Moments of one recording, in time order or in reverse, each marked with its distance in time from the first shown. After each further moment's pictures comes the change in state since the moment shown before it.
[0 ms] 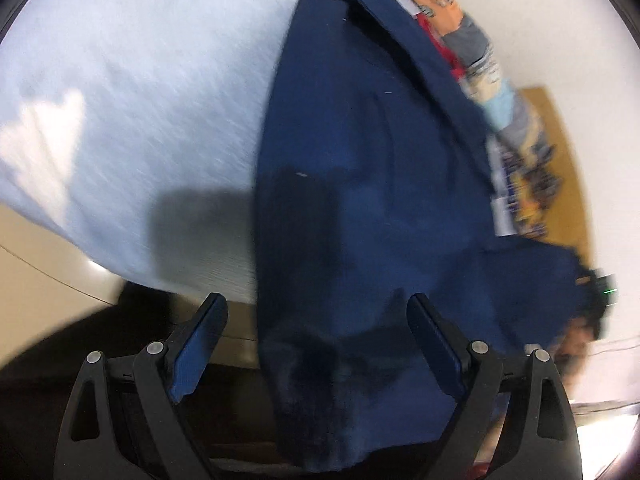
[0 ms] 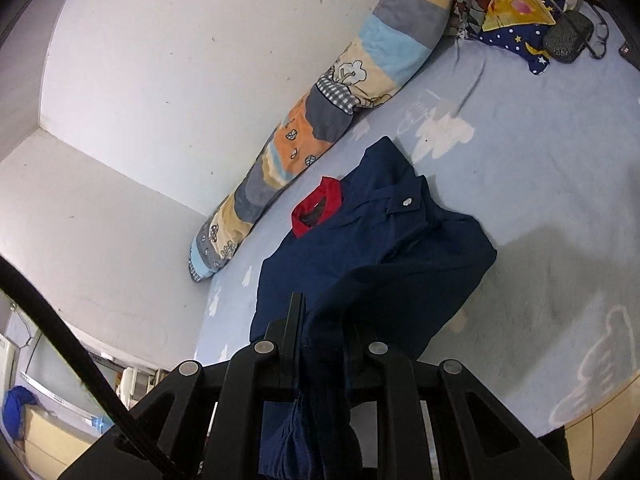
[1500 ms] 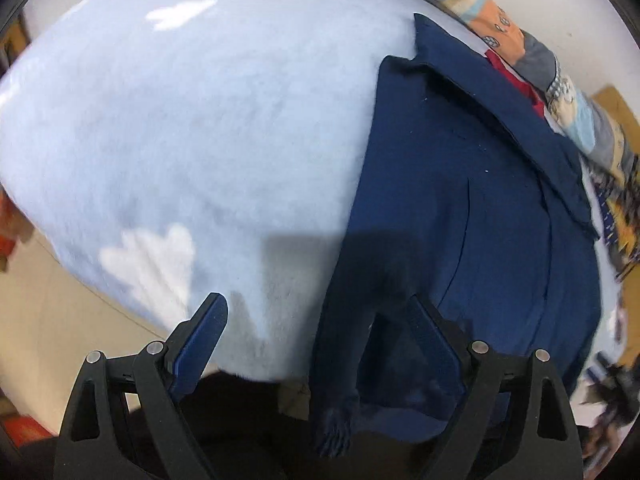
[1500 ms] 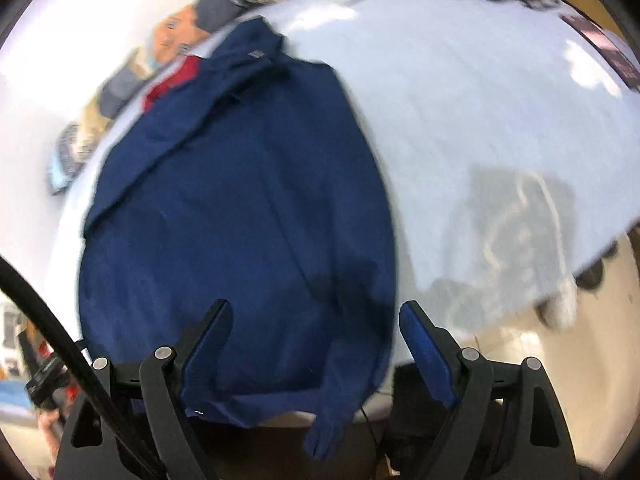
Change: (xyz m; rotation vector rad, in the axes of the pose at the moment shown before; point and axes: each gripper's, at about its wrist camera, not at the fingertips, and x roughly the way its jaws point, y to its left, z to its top) left arm -0.018 -0.005 0.042 0.073 -0.216 0.479; right arm 0.046 -0.070 -0.105 -0.077 0.271 -0.580
